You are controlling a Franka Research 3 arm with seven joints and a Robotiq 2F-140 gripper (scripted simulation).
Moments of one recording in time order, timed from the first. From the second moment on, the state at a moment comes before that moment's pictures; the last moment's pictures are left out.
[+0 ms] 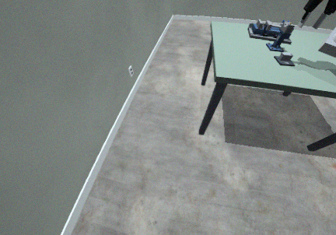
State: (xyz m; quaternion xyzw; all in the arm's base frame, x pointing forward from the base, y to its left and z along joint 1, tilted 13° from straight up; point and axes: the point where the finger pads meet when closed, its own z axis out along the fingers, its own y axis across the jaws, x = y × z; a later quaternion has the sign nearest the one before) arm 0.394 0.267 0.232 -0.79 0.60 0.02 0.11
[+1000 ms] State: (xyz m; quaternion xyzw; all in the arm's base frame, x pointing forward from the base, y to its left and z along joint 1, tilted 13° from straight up) arm 0.401 0.280 0.165 -0.79 0.61 0.02 0.10
